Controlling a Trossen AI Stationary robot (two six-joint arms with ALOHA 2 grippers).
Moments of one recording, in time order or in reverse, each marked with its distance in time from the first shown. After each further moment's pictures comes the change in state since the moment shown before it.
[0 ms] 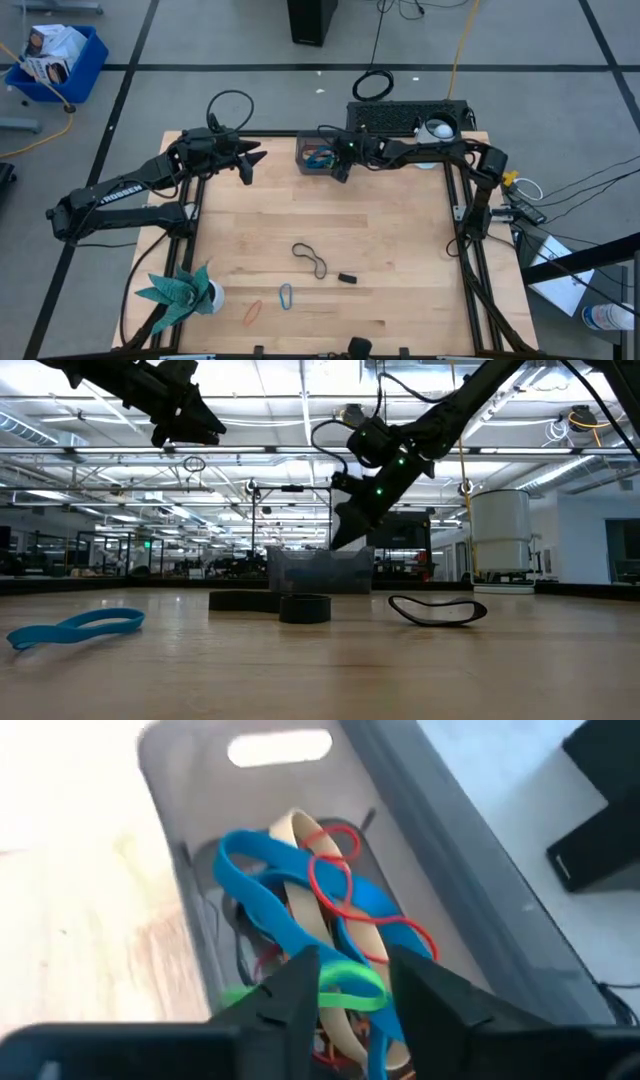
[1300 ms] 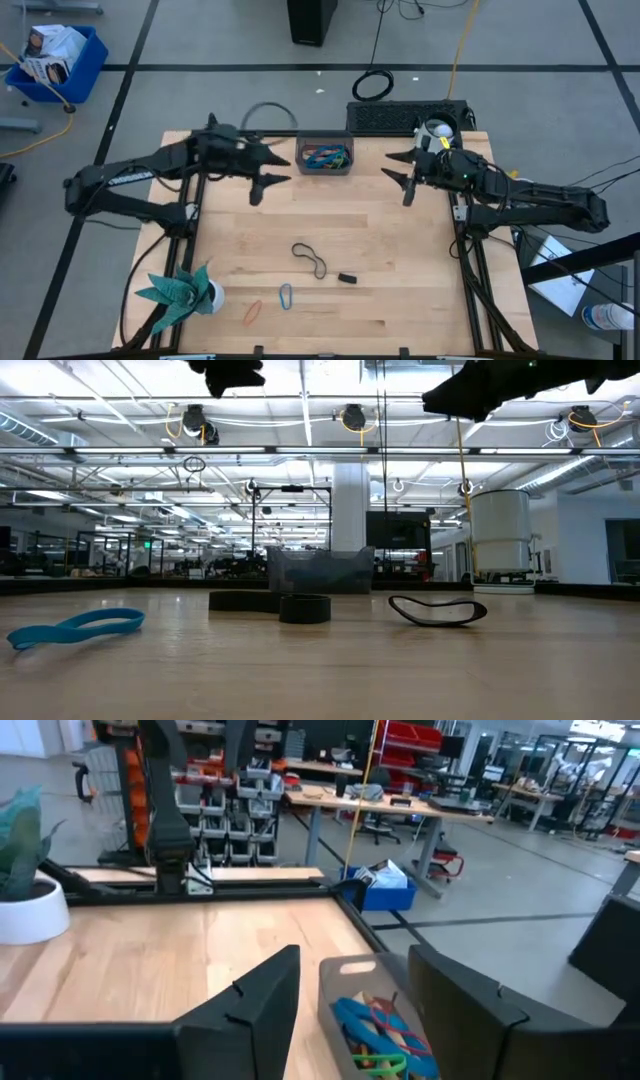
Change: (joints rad) left arm -0.229 0.256 0.350 -0.141 0.208 0.279; right arm 0.221 -1.106 -0.540 0.045 -0.003 0.080
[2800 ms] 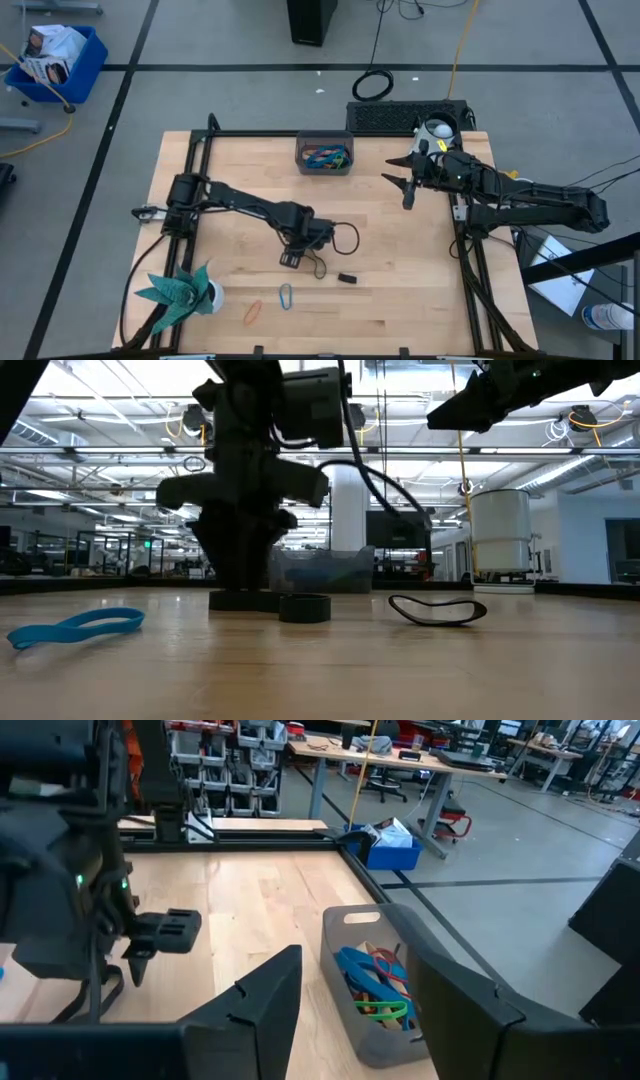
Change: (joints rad) left arm -0.377 0.927 0.319 -0.501 -0.183 0.063; right arm 0.000 0.001 0.000 -0.125 0.003 -0.004
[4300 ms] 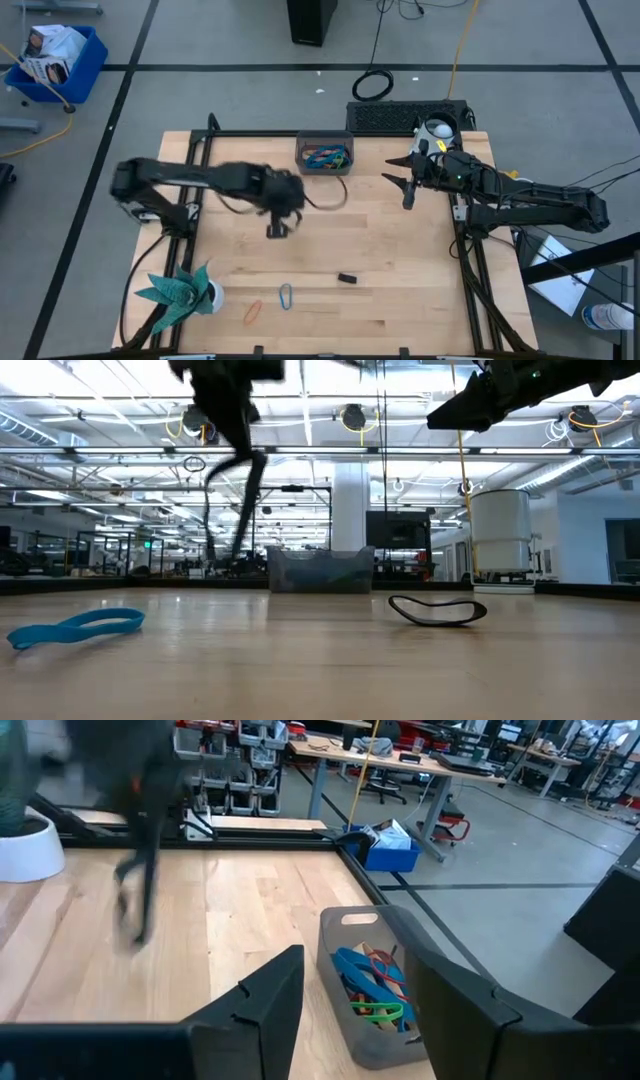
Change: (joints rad) left arm 0.100 -0.435 0.000 -0.124 -0.083 -0.122; right arm 0.000 0.000 0.001 0.001 0.000 -0.024
